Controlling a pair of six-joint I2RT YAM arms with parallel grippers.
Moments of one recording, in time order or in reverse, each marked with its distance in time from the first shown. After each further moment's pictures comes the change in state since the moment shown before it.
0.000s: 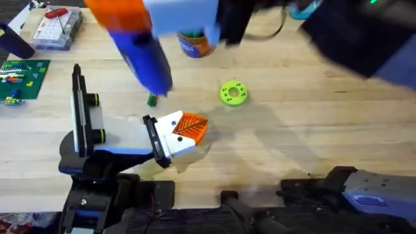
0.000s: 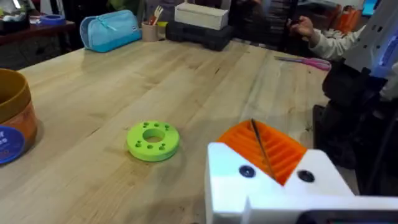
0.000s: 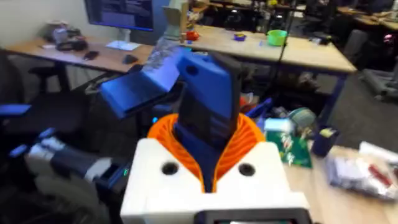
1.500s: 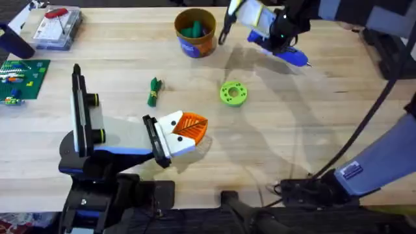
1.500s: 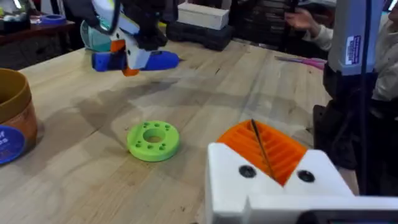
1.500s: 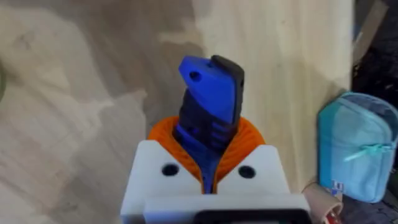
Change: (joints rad) left arm 0.000 0.000 0.000 0.000 -0.002 0.000; right arm -0.467 0.489 0.185 -1.021 1.263 -1.091
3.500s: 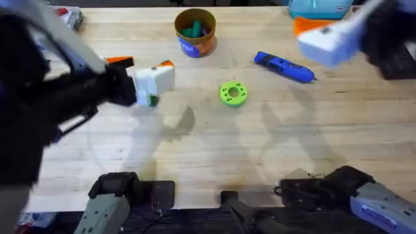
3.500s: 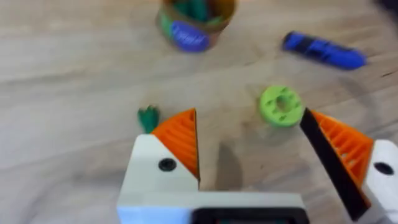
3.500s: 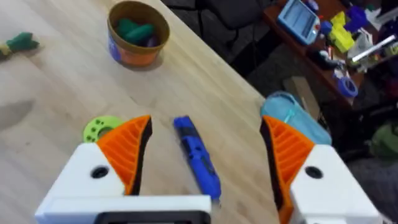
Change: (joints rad) left arm 0.156 0.699 0.786 -0.633 -0.607 0.051; right arm 0.178 -0.983 -0.165 -0.195 -0.083 0.549
